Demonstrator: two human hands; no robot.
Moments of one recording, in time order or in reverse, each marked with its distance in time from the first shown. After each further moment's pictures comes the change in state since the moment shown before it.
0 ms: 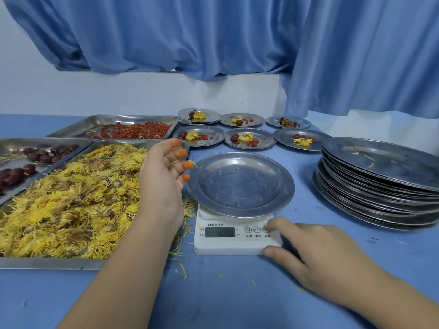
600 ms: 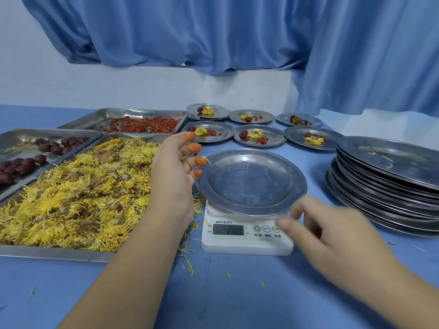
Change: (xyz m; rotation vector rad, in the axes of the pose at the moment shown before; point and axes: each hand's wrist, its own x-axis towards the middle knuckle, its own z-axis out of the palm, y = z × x) left_hand 0.001 -0.001 0.000 0.010 -0.043 -0.005; right_hand 0.016 -0.011 -0.021 0.172 0.187 0.175
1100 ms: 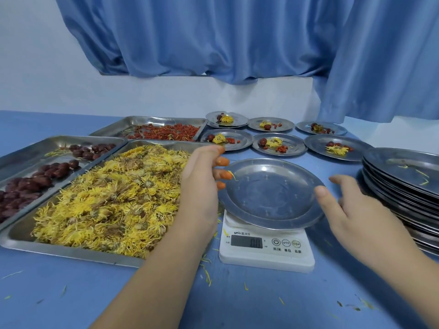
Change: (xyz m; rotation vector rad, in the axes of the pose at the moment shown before) left_hand -0.002 -0.006 0.001 0.175 -0.066 0.052; right_hand 0.040 0.036 0.013 -0.026 0.025 0.256
